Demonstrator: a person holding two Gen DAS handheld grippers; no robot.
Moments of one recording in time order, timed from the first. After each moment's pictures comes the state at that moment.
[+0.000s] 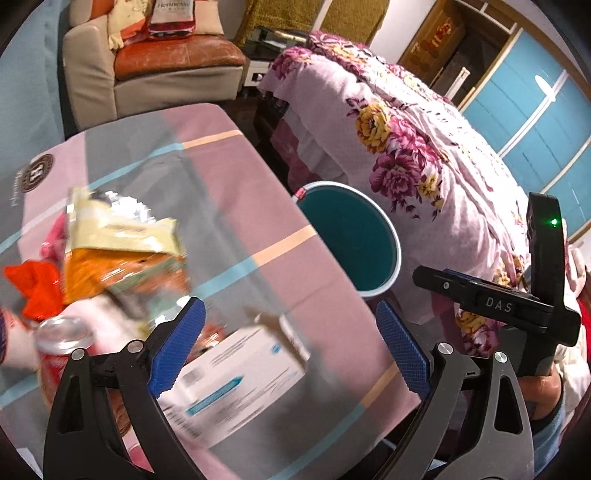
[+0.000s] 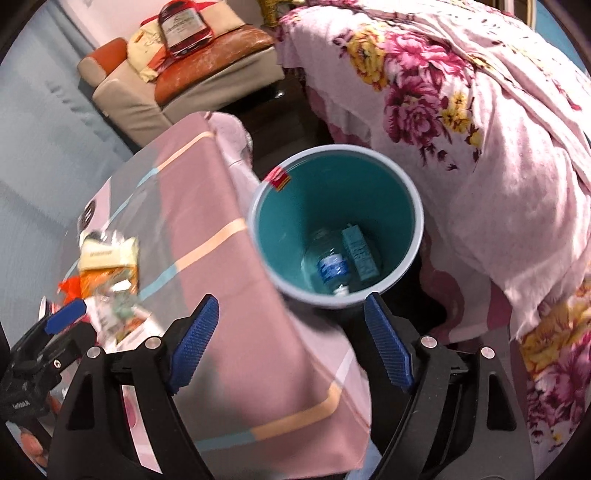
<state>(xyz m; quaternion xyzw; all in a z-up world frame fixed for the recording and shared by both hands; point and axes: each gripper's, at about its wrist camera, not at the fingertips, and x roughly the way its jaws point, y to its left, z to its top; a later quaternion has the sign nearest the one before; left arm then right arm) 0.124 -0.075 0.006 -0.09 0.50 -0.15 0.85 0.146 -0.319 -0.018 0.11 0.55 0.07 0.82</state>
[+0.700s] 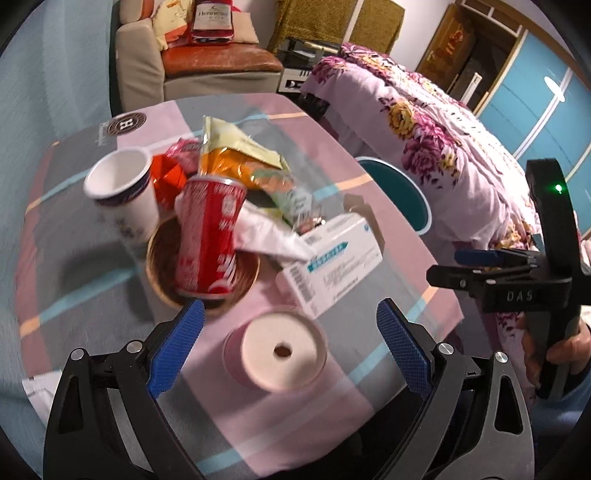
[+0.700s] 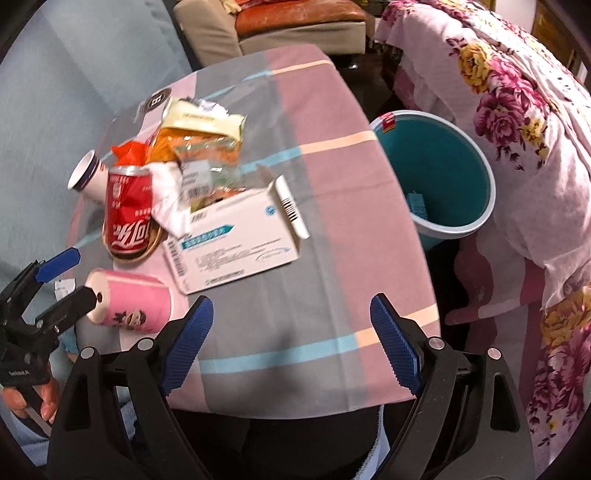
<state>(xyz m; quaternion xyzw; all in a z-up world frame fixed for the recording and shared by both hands) -0.011 0.025 -0.003 -0.08 0.48 -0.11 0.87 0.054 -0.199 -0.019 -0.01 0.58 0.16 0.80</state>
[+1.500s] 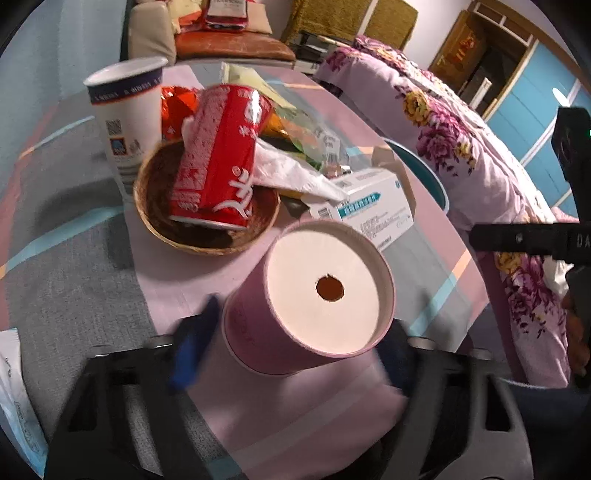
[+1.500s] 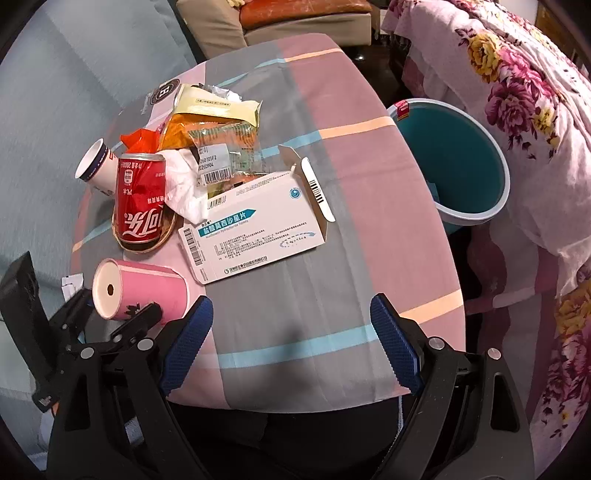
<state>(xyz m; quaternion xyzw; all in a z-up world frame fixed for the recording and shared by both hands) -0.027 0.031 -0.071 -0.10 0.49 -0.10 0.86 0.049 -0.188 -0.027 0.00 0.59 0.16 0.79</state>
